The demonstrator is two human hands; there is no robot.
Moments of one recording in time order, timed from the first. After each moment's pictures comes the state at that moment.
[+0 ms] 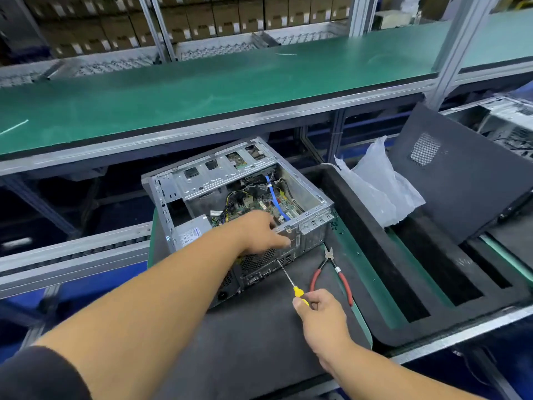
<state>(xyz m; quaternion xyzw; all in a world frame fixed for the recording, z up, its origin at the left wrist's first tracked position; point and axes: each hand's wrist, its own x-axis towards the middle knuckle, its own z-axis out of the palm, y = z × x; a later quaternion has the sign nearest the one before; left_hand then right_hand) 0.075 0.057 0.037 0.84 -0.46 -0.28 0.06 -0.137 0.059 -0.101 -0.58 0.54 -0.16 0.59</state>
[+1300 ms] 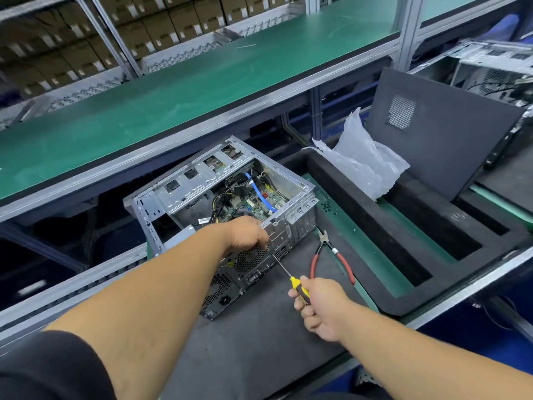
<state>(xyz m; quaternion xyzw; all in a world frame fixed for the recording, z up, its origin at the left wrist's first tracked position) 0.083 0.037 0.011 0.84 -0.40 -0.37 0.06 -0.128 0.039 -0.084 -0.28 0.51 -0.03 0.82</state>
